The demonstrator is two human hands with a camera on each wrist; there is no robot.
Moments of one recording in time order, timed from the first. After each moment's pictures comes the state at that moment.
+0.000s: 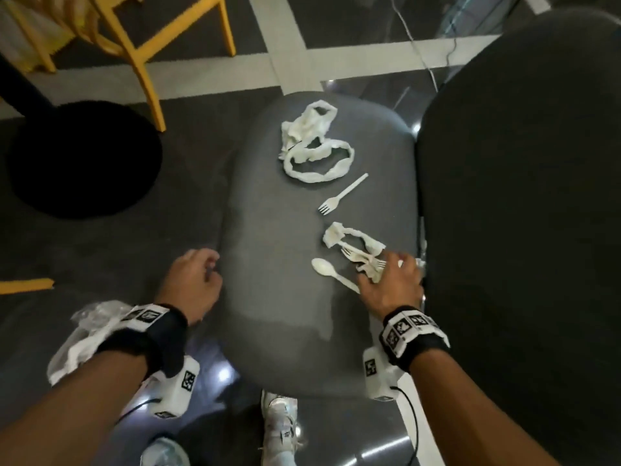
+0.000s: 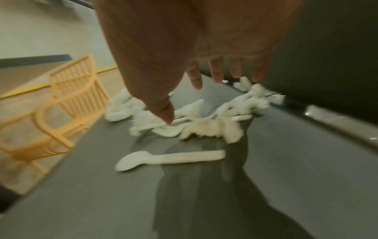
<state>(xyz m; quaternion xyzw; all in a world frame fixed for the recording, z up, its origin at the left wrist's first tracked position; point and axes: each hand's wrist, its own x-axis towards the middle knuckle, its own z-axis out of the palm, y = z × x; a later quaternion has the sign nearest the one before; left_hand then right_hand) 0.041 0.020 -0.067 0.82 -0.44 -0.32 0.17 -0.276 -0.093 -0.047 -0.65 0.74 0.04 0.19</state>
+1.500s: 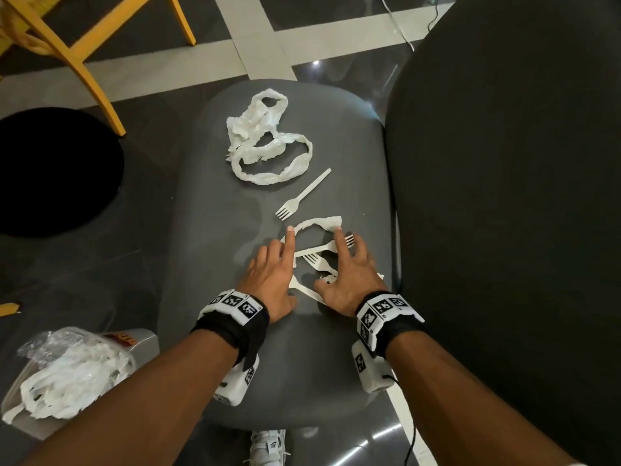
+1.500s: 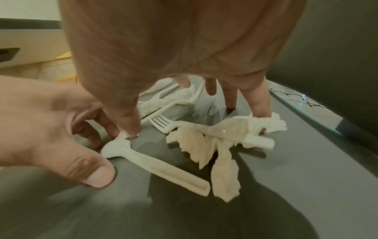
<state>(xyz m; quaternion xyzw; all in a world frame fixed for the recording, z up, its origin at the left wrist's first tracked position) -0.118 -0.086 -0.089 0.70 -0.65 -0.30 0.01 -0.286 -0.142 -0.065 -0.70 0.61 0.14 0.34</state>
